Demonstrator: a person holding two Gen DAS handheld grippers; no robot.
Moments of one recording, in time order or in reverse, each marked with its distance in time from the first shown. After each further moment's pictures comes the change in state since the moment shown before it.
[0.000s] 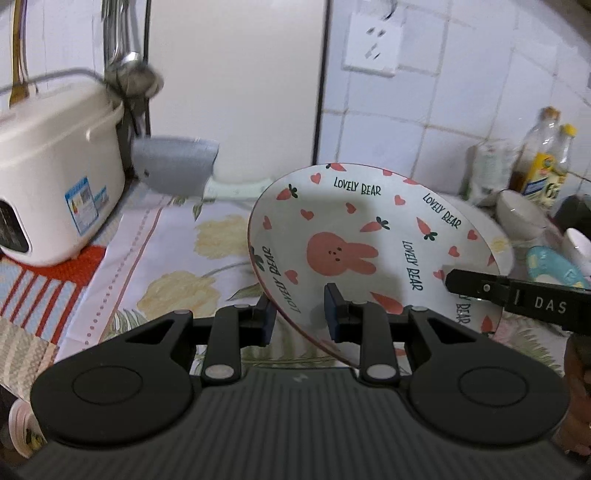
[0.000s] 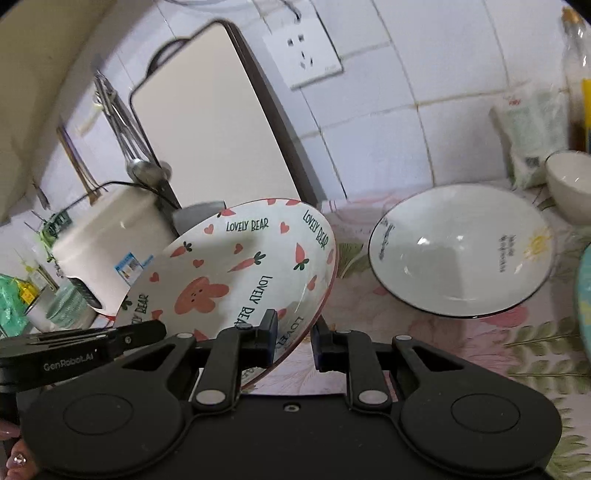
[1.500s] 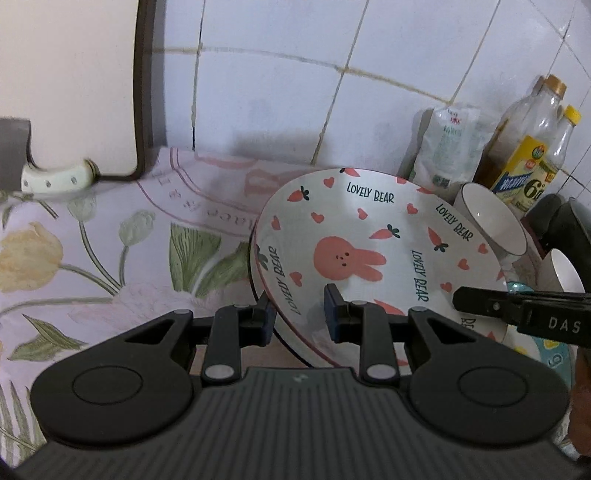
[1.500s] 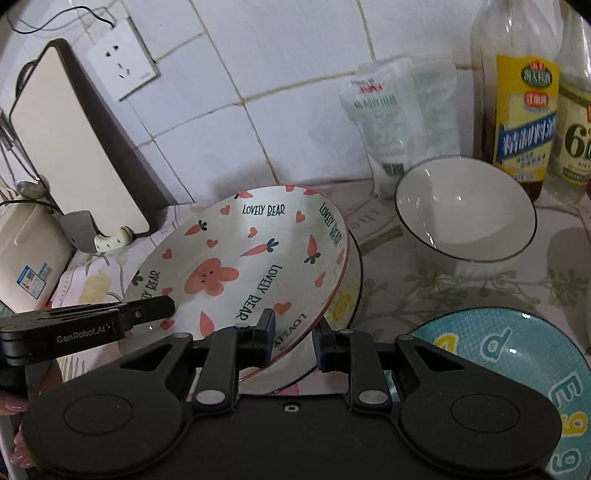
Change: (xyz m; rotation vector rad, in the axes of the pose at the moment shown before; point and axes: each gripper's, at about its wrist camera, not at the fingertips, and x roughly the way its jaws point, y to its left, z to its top) left arm 0.158 -0.129 0.051 -0.057 0.200 -0.178; right arm 0.013 -0.164 0.088 0.036 0.207 -0.184
